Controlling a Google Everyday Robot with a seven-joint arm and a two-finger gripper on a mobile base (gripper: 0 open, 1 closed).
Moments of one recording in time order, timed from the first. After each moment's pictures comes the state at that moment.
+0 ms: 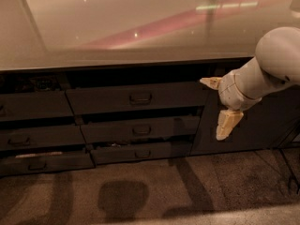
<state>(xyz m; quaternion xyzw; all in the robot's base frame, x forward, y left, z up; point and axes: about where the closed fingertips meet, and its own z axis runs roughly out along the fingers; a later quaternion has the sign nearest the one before) 0.536 -0.194 0.797 -0.75 0.61 -0.04 0.24</state>
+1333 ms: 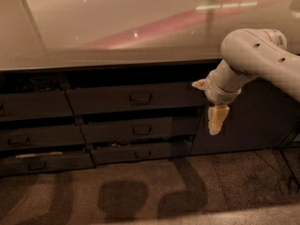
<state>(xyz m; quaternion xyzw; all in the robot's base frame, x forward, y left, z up) 0.581 -0.193 0.752 -0.76 0.63 -0.04 0.15</state>
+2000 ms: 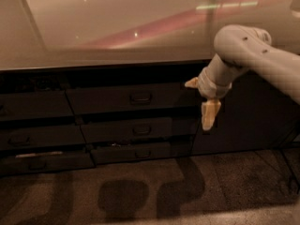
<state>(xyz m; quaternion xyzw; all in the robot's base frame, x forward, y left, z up) 0.605 -0.182 0.732 -0.77 0.62 0.01 0.14</state>
